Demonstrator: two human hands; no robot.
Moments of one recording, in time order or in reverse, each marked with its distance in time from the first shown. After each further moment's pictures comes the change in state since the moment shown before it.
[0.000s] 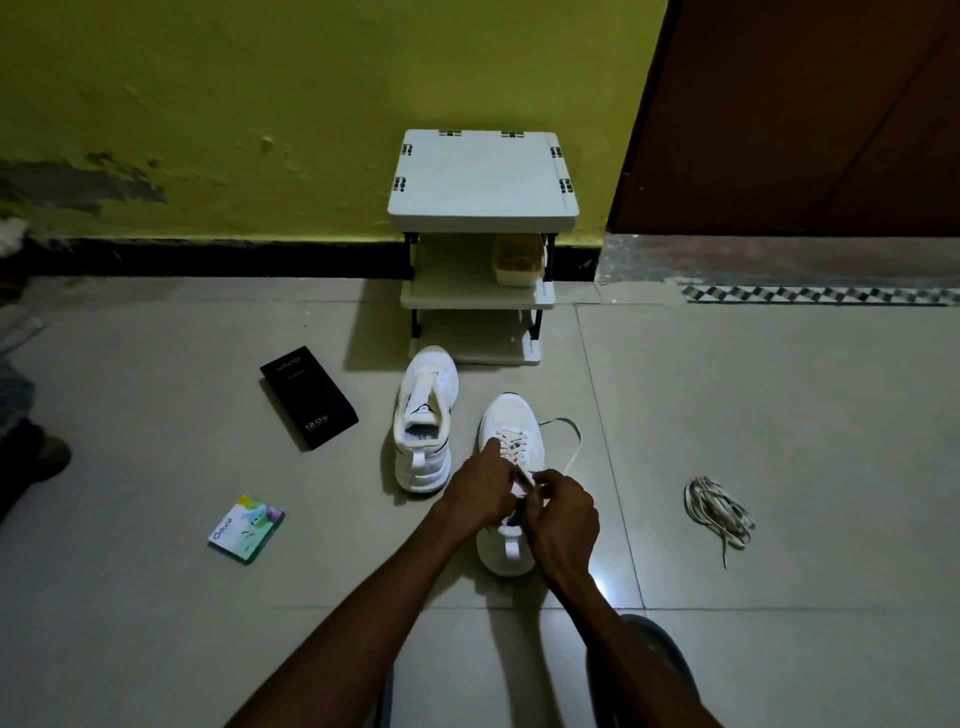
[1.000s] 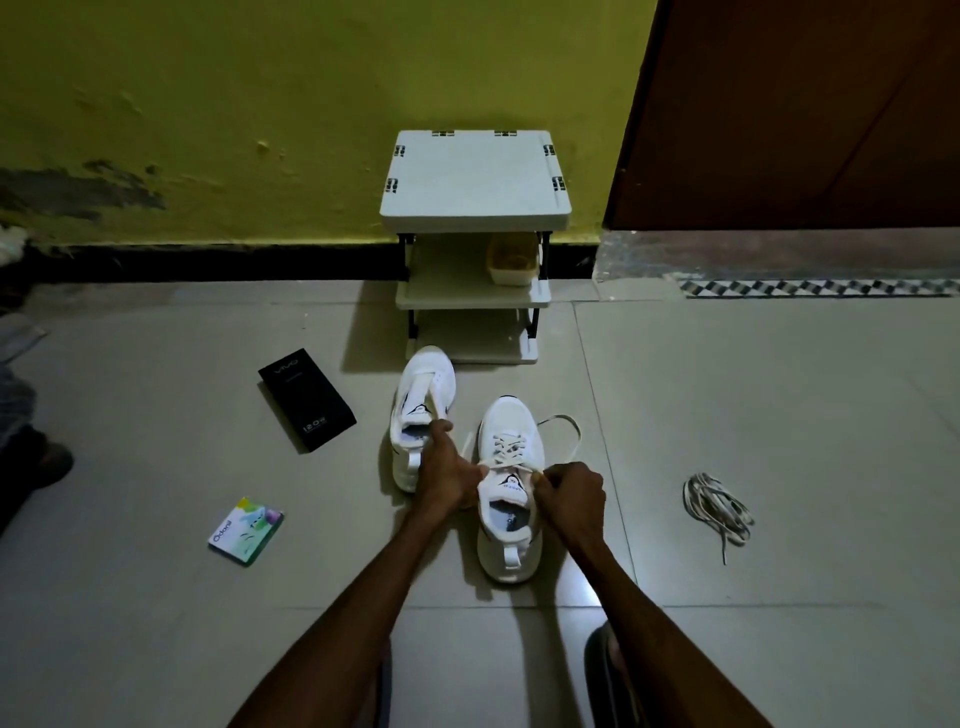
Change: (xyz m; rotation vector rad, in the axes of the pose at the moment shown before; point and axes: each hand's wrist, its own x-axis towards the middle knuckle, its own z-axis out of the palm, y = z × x) left_hand 0.004 -0.023 -0.003 -0.530 0.301 -0.414; right_hand 0.038 0.014 -0.014 -0.091 -0.150 -0.028
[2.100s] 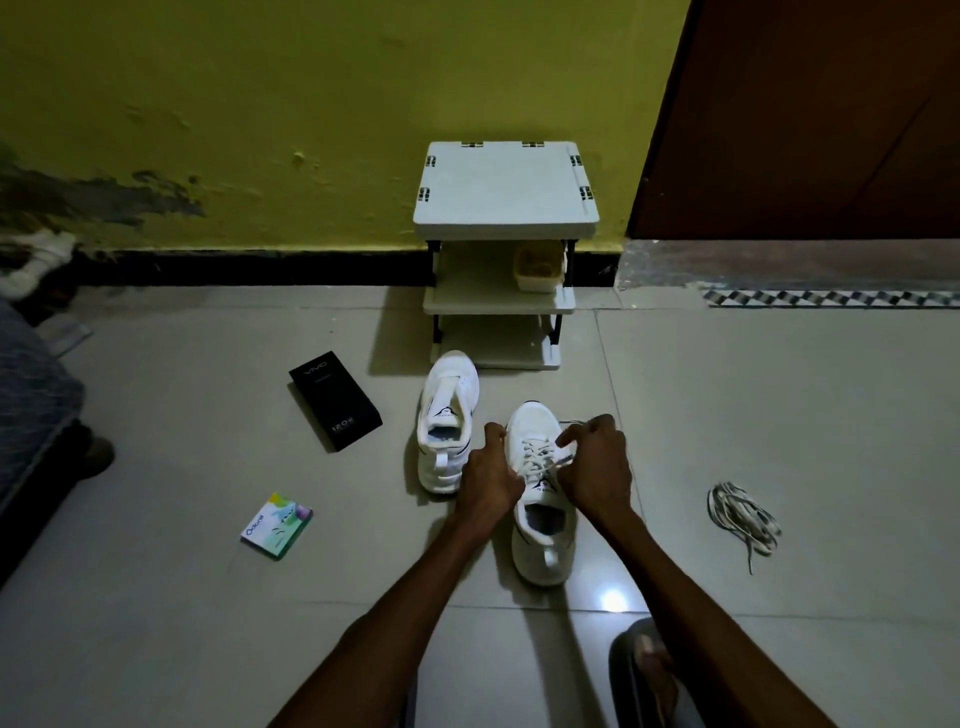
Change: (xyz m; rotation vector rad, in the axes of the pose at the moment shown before) left_hand -0.027 0.019 0.001 0.159 -0.049 0.175; right_hand 0.017 -0.038 -0.020 -0.160 0.042 -0.116
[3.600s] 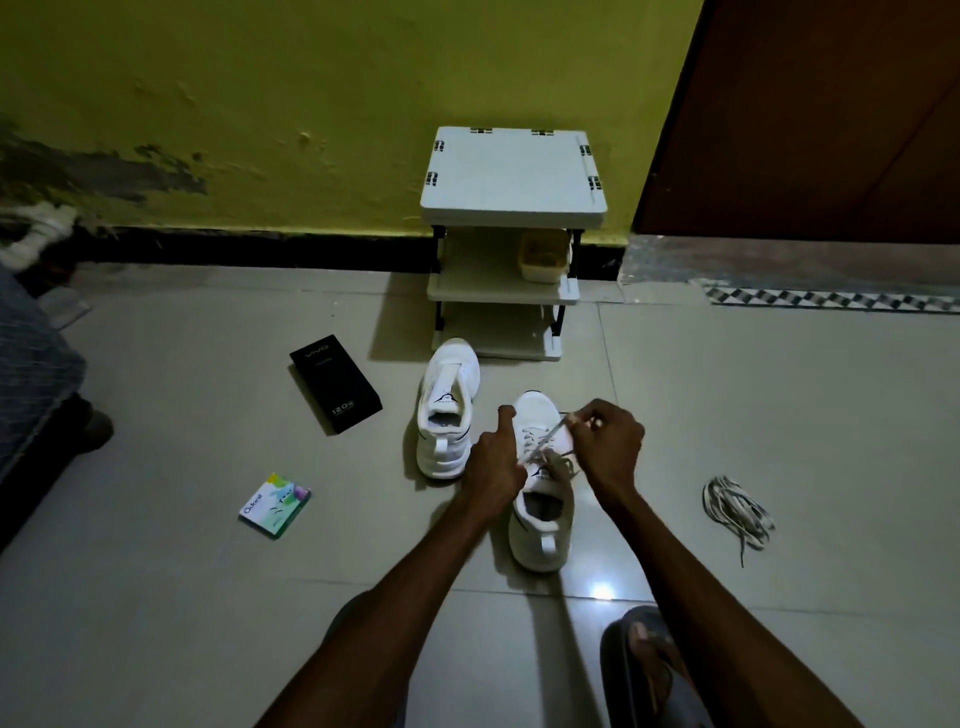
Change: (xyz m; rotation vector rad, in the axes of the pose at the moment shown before) left_hand 0.000 0.005 0.004 0.168 -0.004 0.054; right_hand 0.006 -0.003 -0.012 0.403 0.185 0.086
